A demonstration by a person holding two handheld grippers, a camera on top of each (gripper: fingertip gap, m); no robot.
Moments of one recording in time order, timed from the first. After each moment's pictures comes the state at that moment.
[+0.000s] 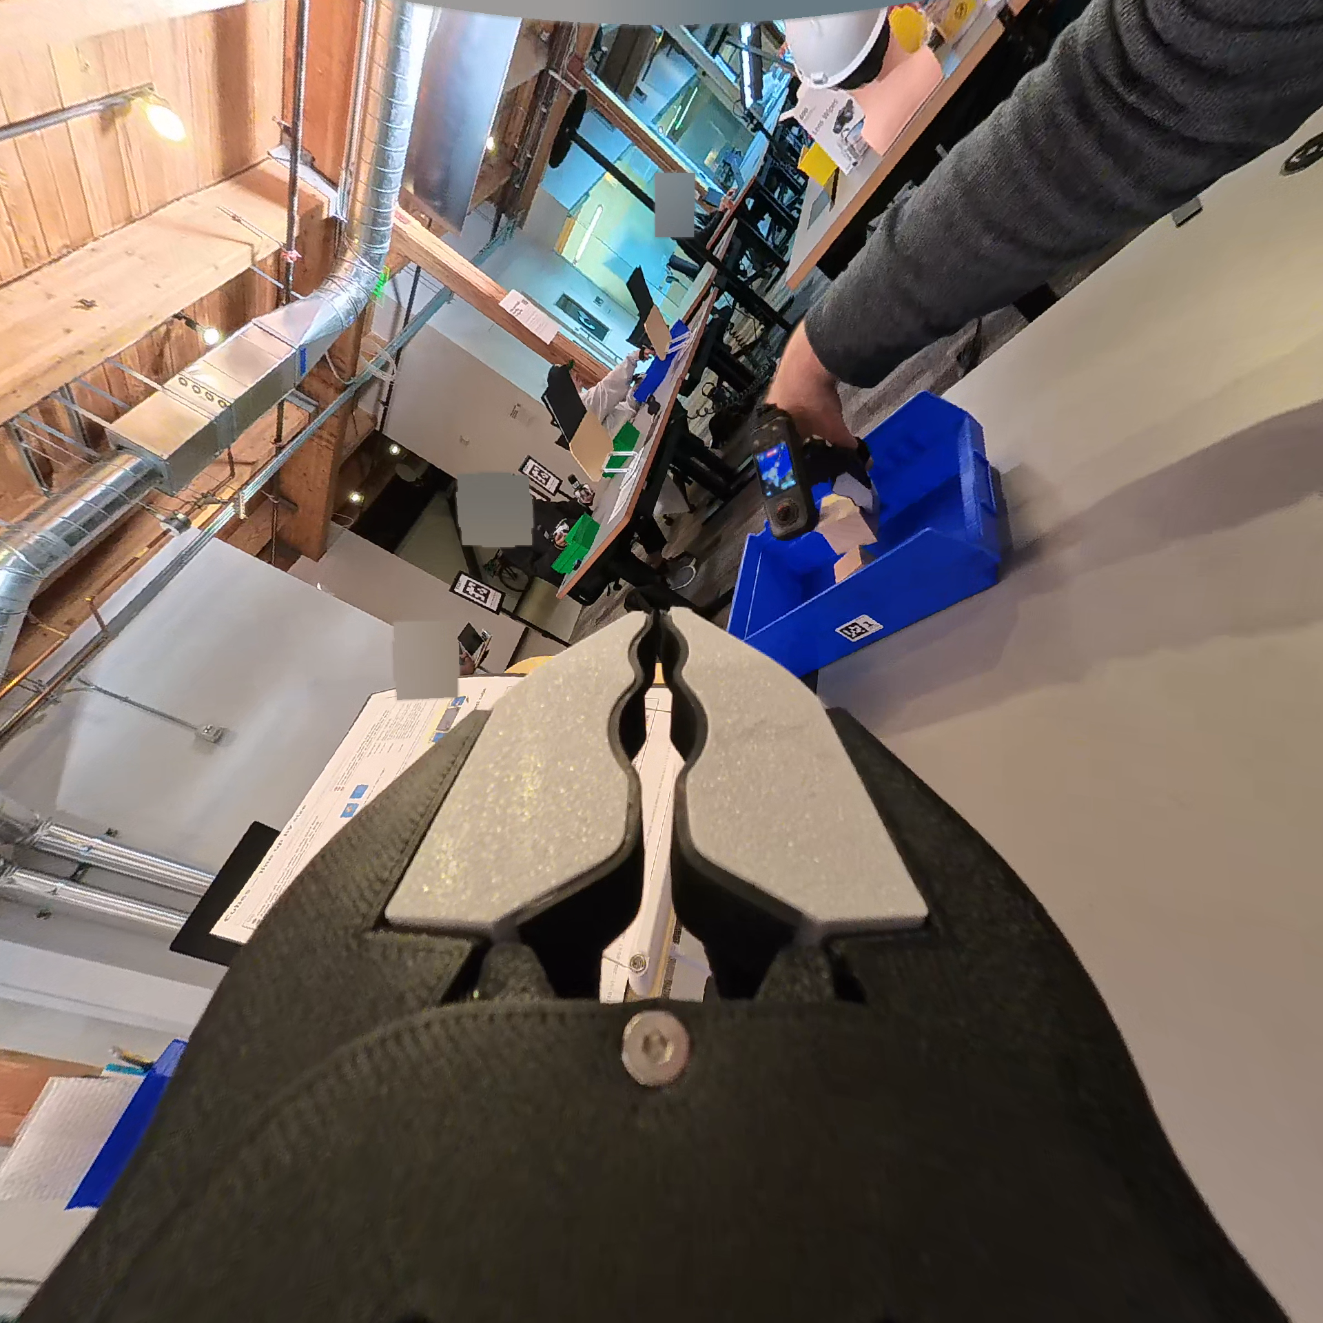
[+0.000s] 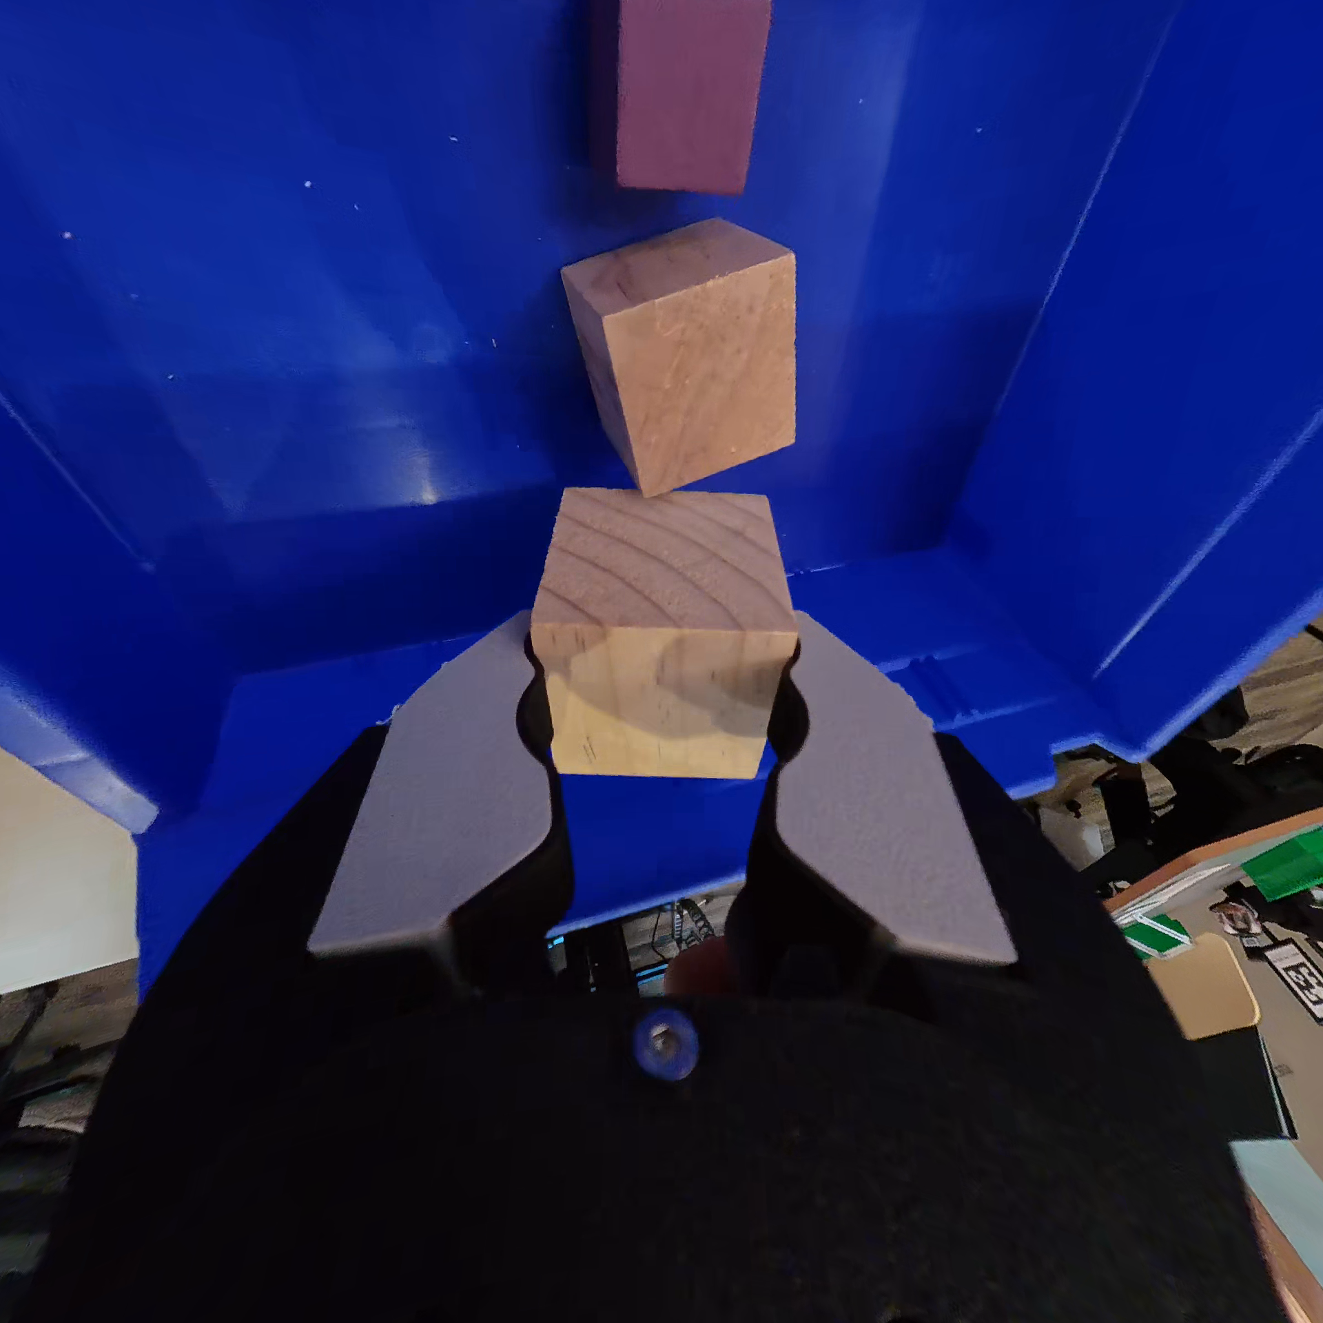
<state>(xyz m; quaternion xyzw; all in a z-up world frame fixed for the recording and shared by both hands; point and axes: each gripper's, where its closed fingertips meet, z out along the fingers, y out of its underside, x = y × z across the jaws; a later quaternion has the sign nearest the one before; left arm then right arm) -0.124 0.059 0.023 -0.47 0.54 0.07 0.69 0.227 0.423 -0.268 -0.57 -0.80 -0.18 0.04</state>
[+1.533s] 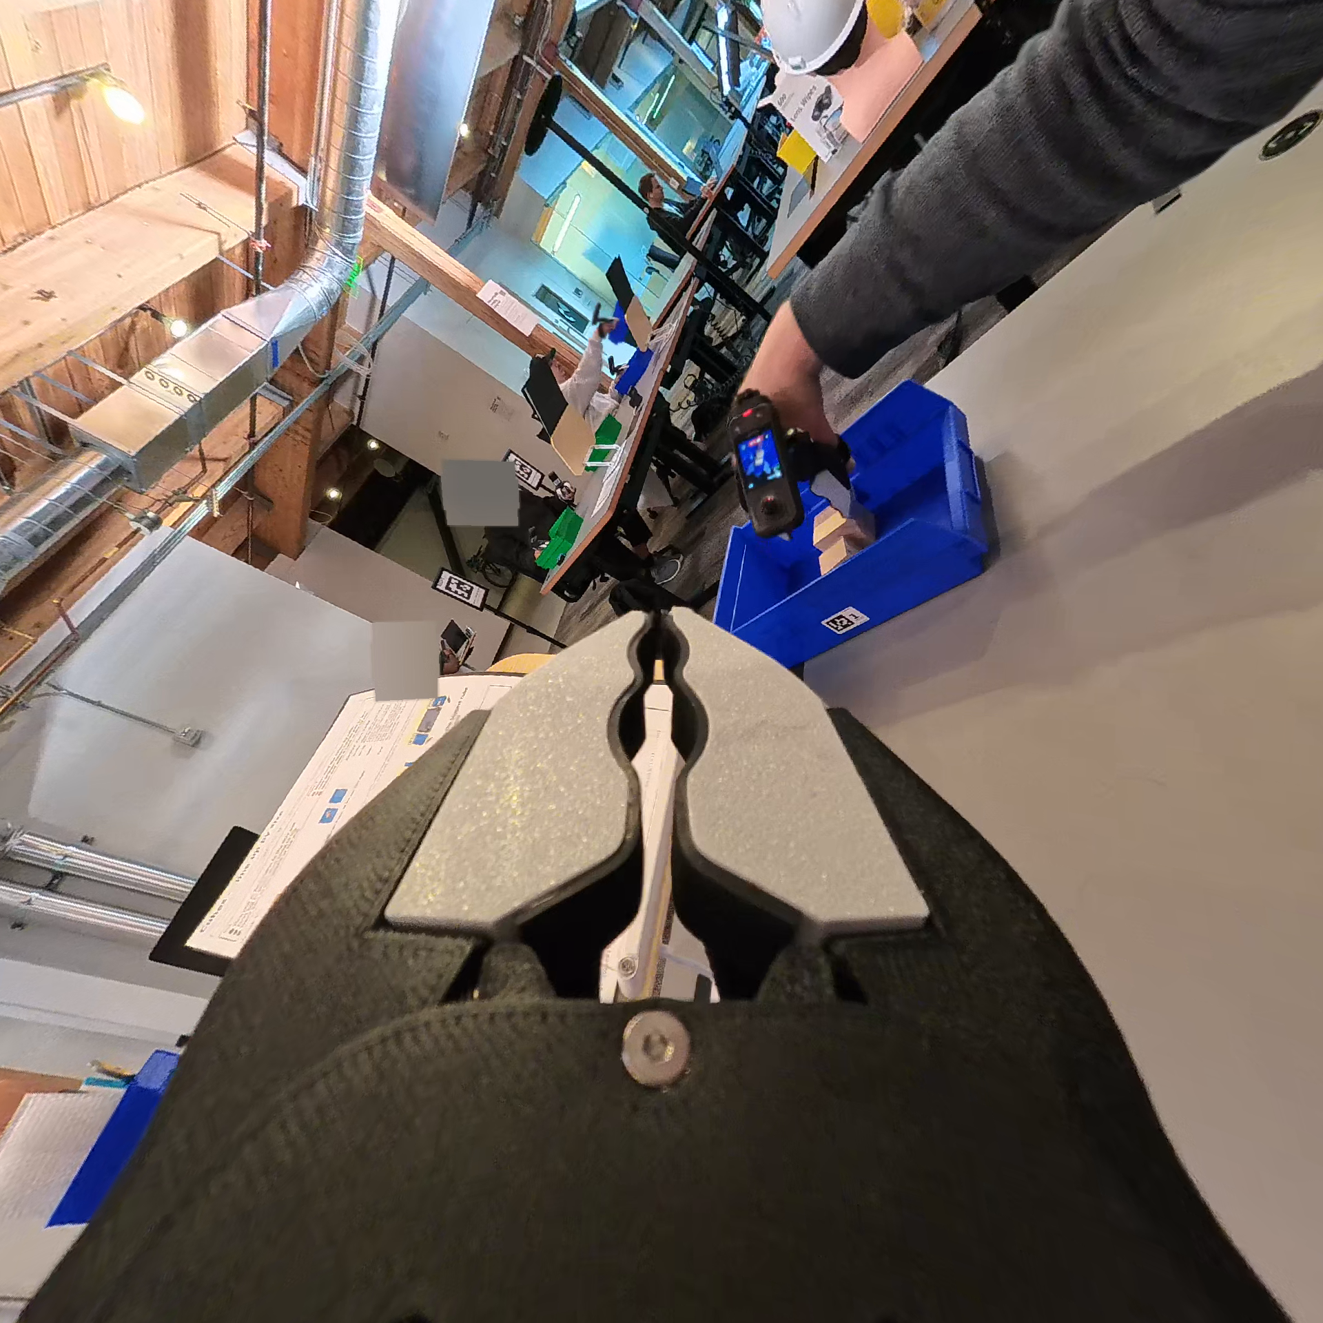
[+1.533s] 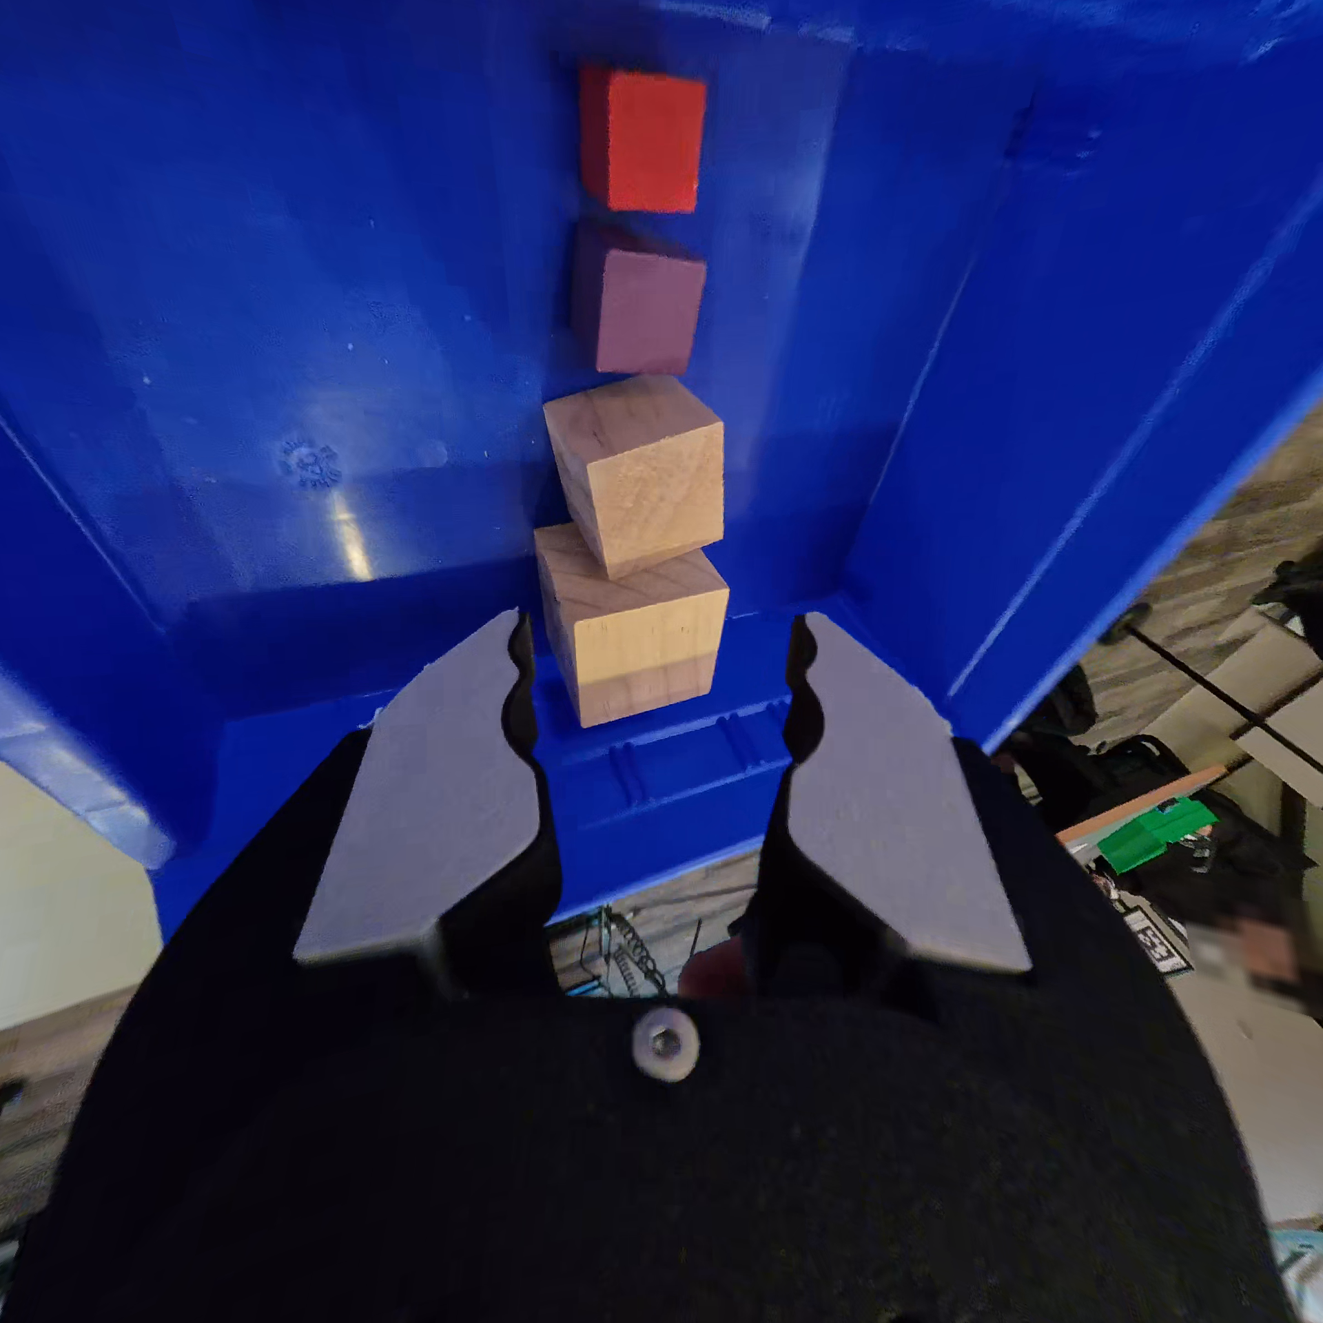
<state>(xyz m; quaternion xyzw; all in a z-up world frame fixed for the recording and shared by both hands) -0.121 0.065 0.016 -0.48 0.55 0.06 0.68 0.189 0.414 -0.249 -0.53 -0.81 -0.21 0.09</state>
